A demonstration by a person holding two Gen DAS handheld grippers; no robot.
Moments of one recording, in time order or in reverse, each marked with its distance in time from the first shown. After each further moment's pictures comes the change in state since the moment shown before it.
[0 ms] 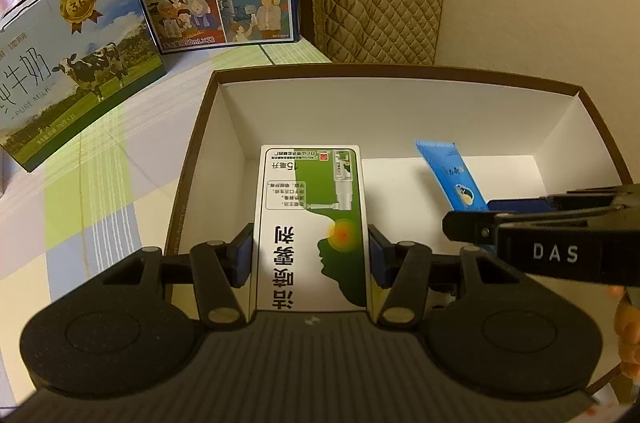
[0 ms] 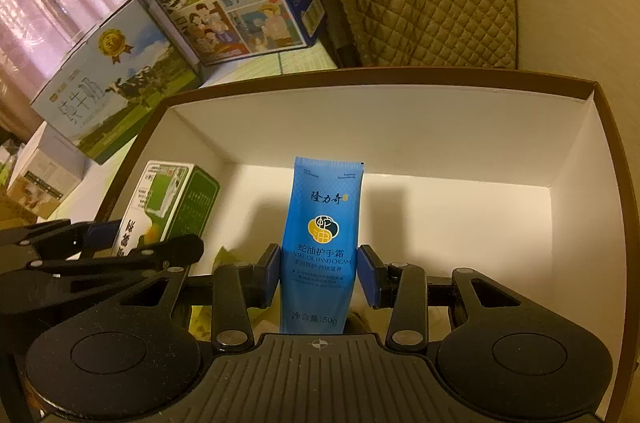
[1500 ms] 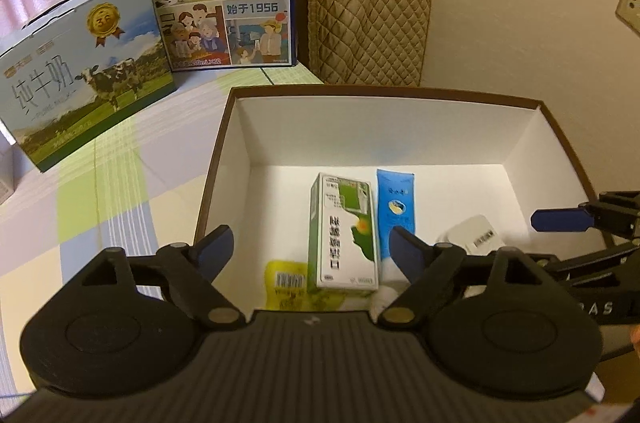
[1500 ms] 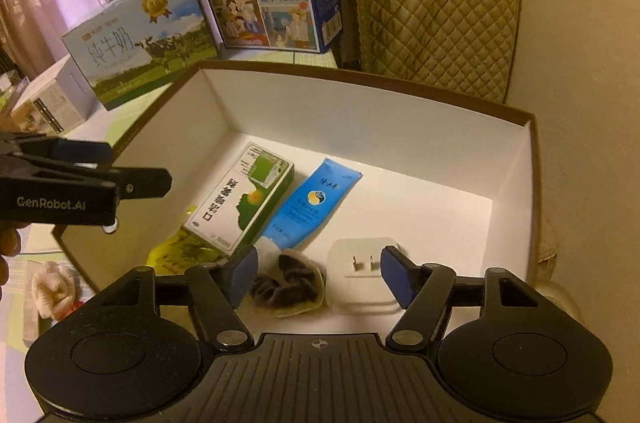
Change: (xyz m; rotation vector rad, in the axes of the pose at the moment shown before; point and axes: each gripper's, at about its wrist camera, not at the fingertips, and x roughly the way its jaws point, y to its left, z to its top) left arm -0.055 0.012 -0.021 -0.018 -0.089 -0.041; right arm -0.060 0.011 -0.049 -0.225 -0.057 -0.079
